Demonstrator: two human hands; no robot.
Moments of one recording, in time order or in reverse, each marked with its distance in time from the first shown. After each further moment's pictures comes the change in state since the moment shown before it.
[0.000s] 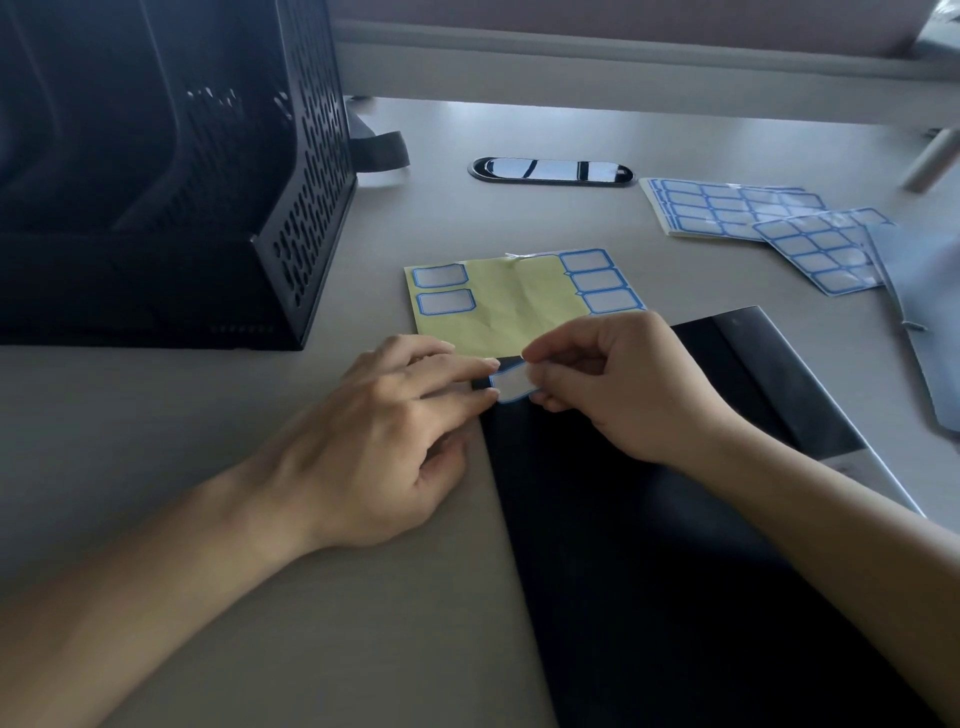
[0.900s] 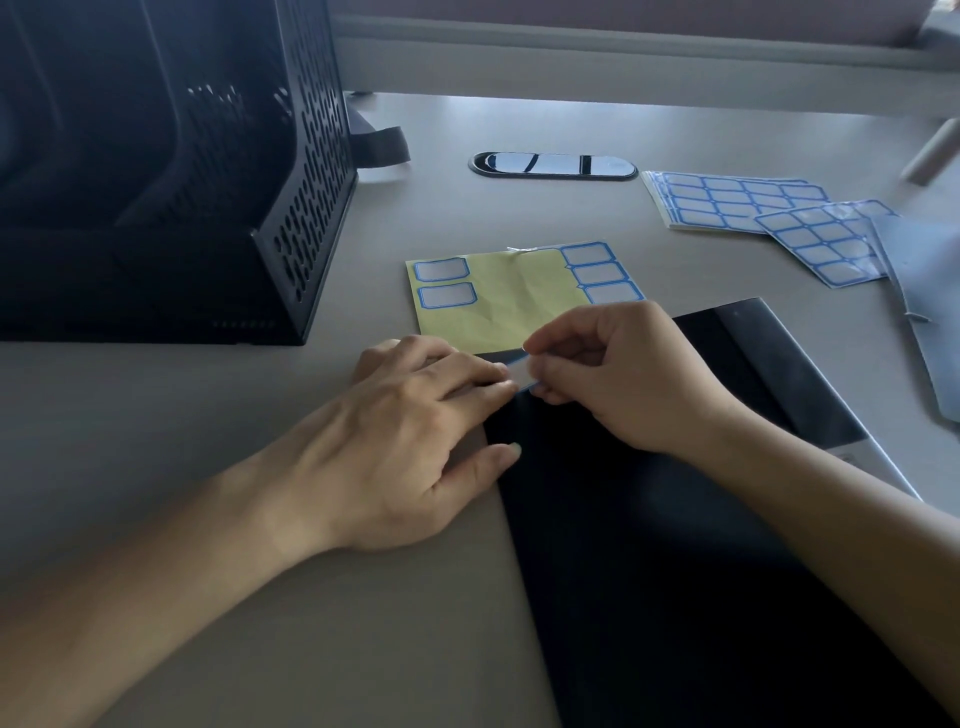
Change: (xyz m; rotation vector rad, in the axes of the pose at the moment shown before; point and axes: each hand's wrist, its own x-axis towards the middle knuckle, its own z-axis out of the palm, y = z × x) left_hand 0.005 0.016 -0.009 0.078 -0.190 -0.079; right_hand 0.000 -0.003 -0.001 -0.024 -0.001 -0.006
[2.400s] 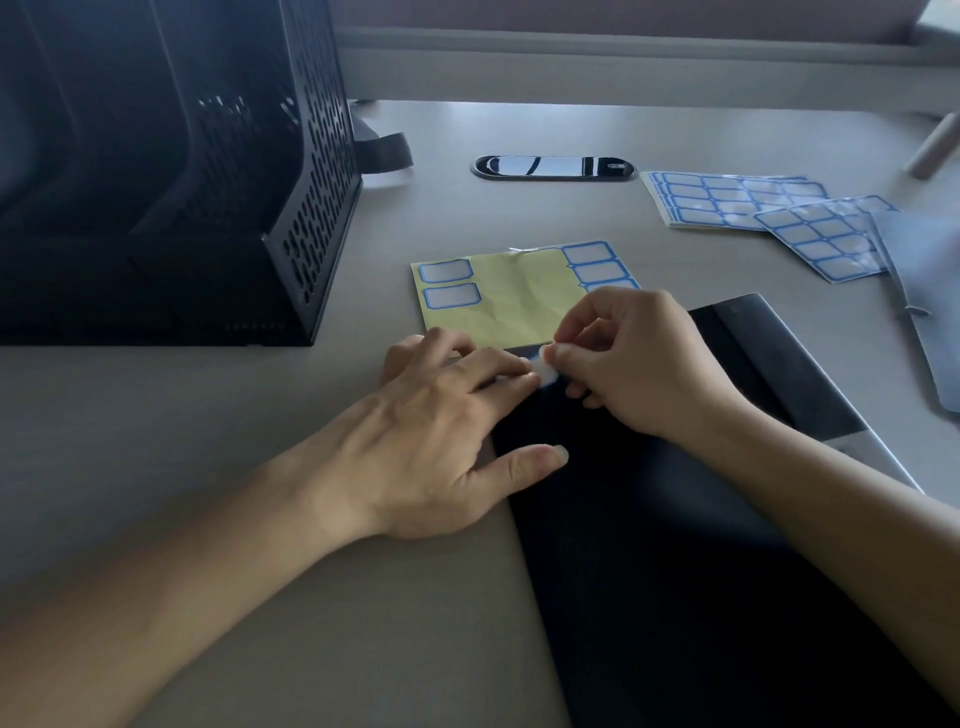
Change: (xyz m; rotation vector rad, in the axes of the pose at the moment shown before) left_hand 0.010 0.016 -0.002 -0.045 -0.043 -0.028; right_hand 0.001 0.001 -0.002 -0.075 0.133 0.033
